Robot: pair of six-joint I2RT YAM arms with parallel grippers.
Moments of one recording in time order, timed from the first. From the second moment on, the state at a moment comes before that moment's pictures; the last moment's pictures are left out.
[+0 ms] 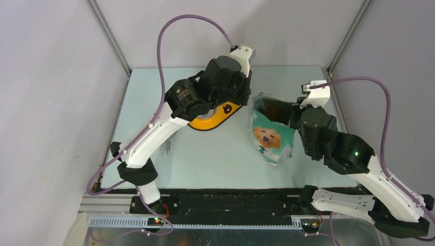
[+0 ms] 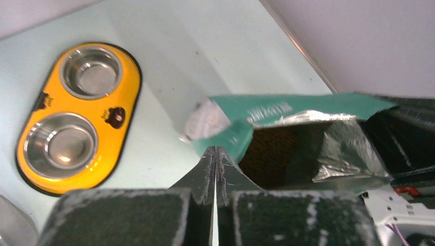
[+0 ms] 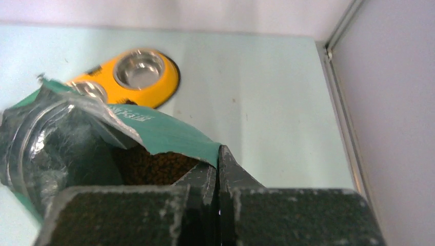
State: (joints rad) left arm -1.04 1.75 2.34 -1.05 -0.27 -0.36; right arm 1.01 0.89 1.37 -0.74 0.98 0.21
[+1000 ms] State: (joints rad) left arm -0.98 1.45 1.83 -0.72 -0.34 -0.37; right arm 0.70 0.74 1.36 -0.78 0.53 0.43
